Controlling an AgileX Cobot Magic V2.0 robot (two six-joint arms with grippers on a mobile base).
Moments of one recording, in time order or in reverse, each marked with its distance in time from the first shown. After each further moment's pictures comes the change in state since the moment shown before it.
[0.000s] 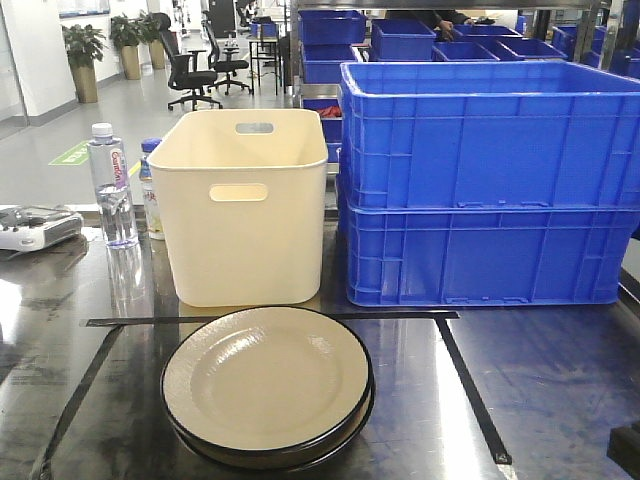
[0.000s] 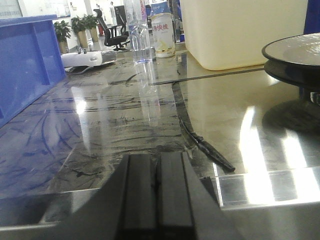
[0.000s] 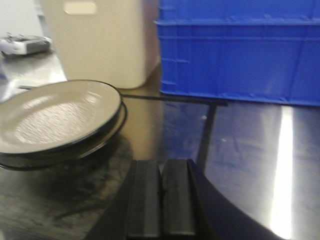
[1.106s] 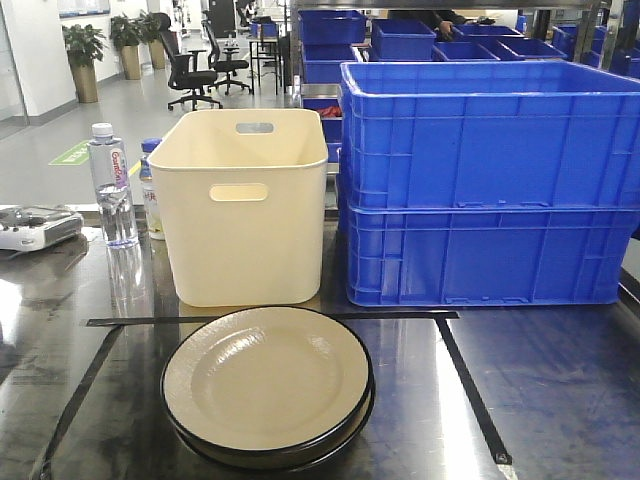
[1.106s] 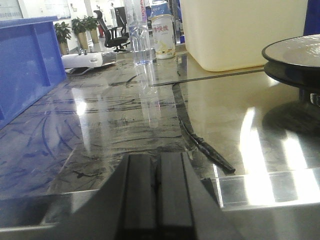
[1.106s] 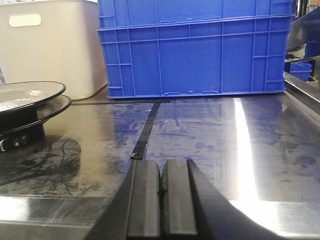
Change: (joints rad) left arm 0.000 -0.005 0.000 0.000 0.001 0.000; right arm -0.148 -0.594 0.533 -0.152 -0.174 0.146
